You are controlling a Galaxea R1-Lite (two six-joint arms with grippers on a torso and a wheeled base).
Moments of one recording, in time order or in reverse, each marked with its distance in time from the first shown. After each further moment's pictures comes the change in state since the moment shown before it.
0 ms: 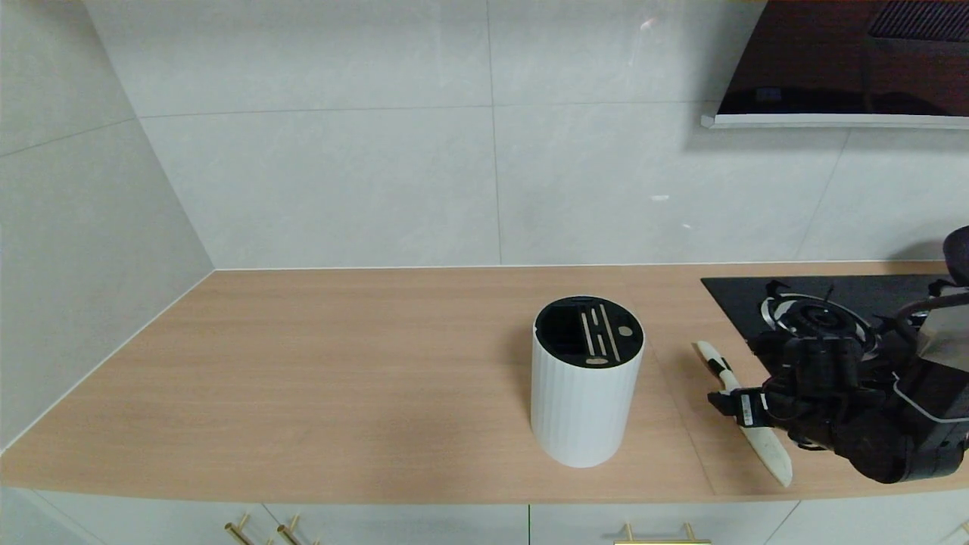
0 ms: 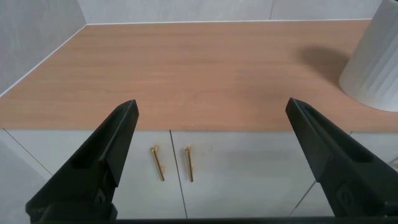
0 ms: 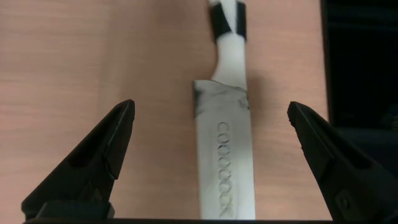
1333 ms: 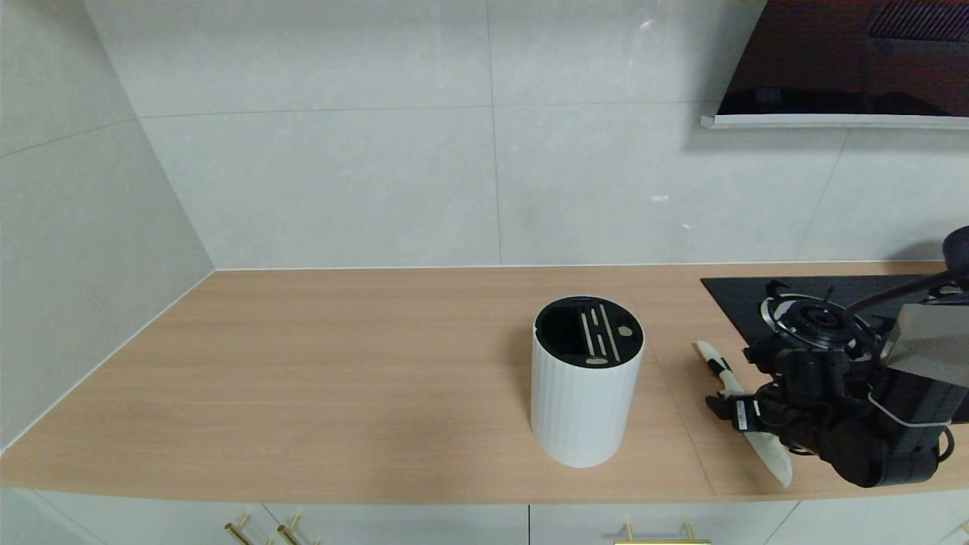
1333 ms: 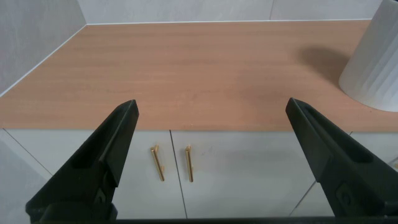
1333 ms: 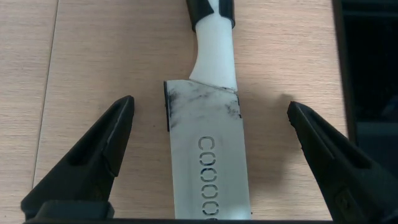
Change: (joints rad) left arm 0.000 0.000 0.000 0.000 0.000 0.000; right arm -0.022 0.121 -0.039 -0.083 0.000 0.003
